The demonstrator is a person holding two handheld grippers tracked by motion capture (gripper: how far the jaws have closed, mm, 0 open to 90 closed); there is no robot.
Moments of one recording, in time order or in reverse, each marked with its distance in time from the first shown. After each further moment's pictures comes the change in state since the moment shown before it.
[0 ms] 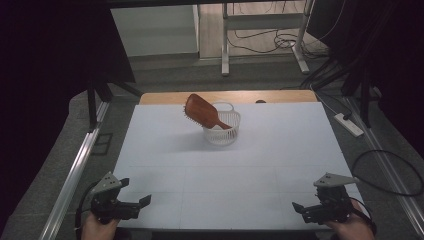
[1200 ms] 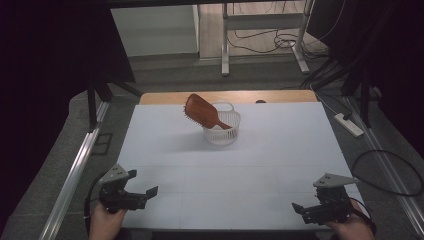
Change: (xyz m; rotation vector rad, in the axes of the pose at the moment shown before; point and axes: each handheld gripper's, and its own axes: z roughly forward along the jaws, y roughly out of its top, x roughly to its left) left arm 0.001 0.020 0.015 -0.039 -0.040 0.016; right arm 0.001 0.000 0.000 -0.001 0.005 -0.013
